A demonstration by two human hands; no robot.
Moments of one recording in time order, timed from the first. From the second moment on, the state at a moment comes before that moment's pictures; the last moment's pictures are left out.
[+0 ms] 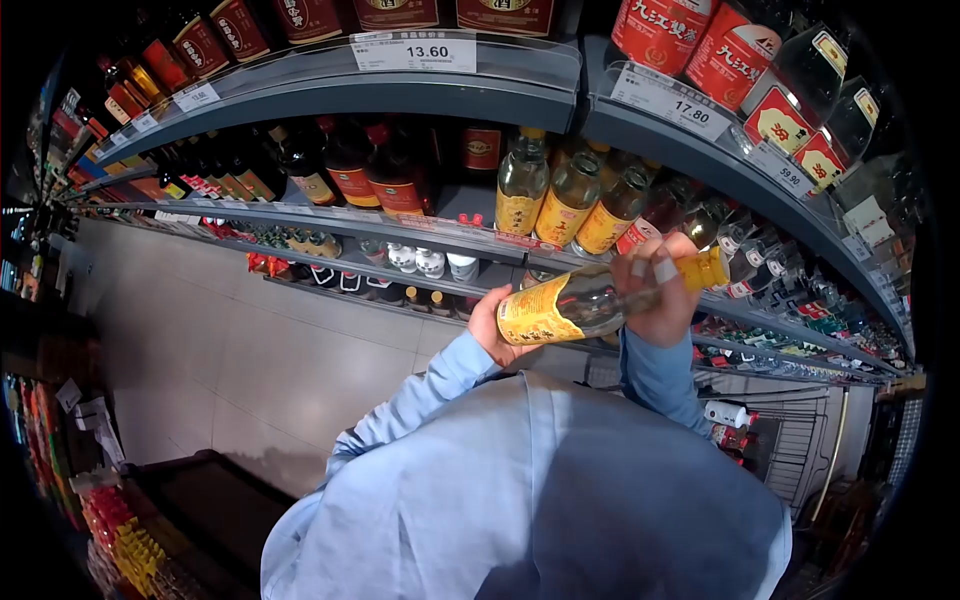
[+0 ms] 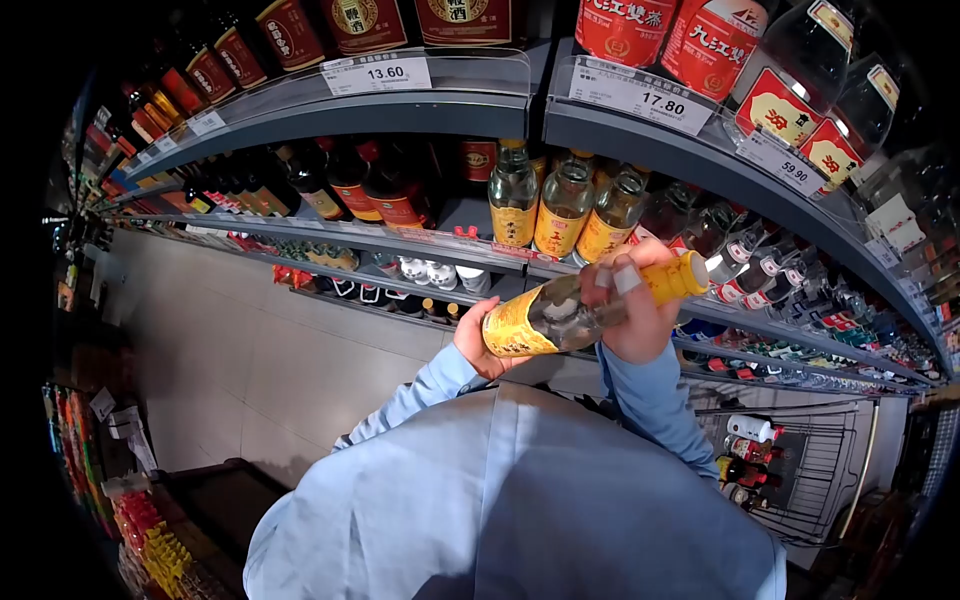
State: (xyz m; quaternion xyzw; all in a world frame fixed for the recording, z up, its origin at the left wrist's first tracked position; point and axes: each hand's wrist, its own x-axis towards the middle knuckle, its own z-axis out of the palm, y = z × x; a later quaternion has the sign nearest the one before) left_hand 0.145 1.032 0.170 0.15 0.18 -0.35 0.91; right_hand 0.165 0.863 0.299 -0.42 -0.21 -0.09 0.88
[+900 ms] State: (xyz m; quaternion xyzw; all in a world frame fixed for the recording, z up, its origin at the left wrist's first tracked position) left_hand 0.173 1.072 0.135 0.29 0.16 -0.54 0.77; right_hand 0.187 0.843 0.222 -0.35 0.19 -0.18 0.90
